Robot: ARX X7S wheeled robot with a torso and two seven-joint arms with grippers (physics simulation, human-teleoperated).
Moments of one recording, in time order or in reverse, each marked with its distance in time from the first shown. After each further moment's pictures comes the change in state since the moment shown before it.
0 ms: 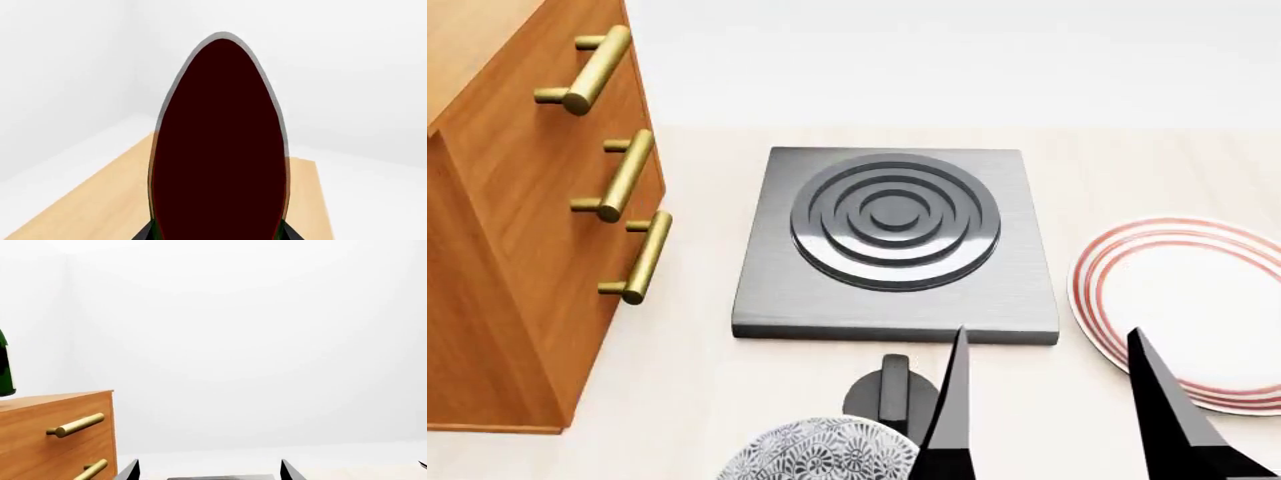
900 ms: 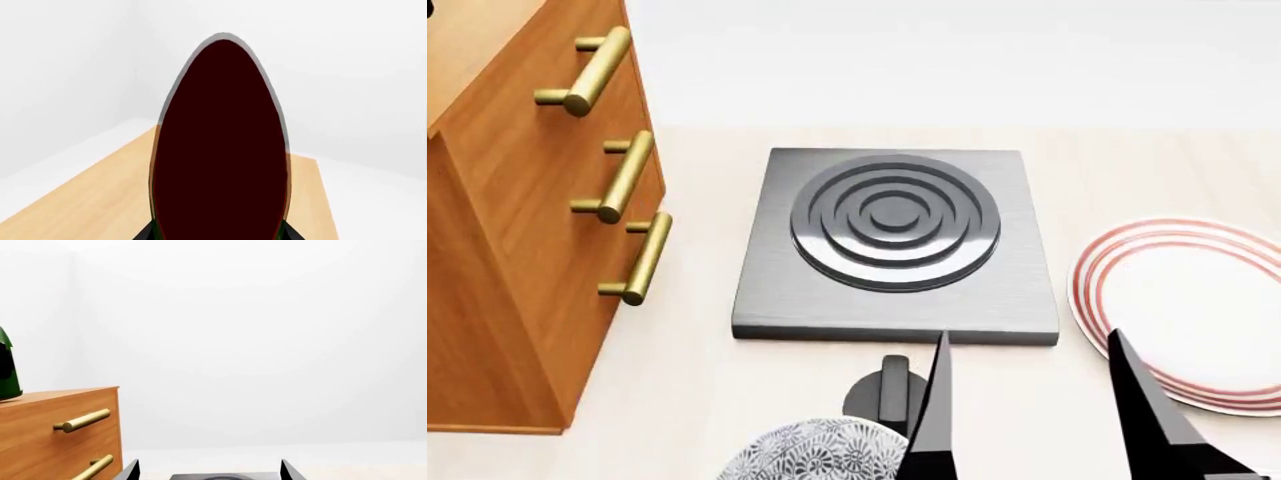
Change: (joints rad) left arm 0.108 -0.025 -0.060 0.109 -0.002 0.031 -0.029; right arm 0.013 0.012 -0.044 0.017 -0.008 -0.014 0.012
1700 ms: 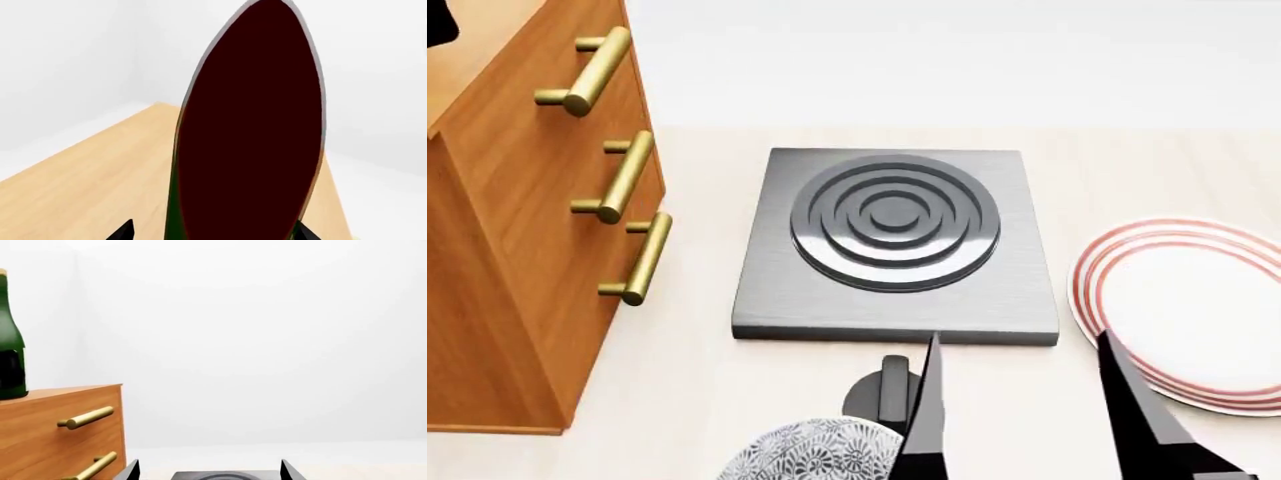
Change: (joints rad) left arm 0.031 0.009 -0.003 -0.036 -0.045 0.026 -0.020; right arm 0.007 0.011 -0.026 0.010 0.001 -0.011 0.010
